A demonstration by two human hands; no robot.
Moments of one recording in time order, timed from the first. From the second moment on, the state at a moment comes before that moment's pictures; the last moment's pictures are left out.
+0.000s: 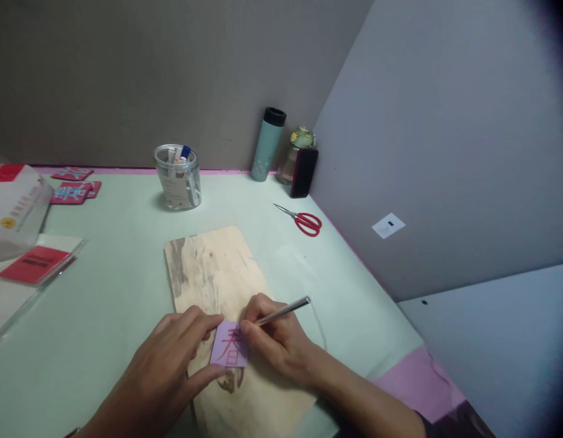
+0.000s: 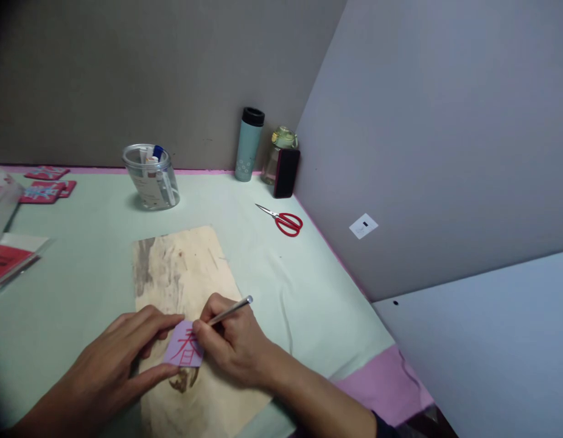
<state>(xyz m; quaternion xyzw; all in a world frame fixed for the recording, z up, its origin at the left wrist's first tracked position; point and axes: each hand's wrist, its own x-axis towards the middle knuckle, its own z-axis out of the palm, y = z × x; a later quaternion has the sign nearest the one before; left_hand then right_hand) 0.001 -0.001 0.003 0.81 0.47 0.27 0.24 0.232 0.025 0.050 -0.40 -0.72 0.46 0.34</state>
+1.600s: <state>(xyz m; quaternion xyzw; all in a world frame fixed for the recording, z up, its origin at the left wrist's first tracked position) 0.005 -0.001 -0.005 0.81 0.46 0.32 0.19 0.236 0.030 0.033 -0.42 -0.50 0.57 0.51</state>
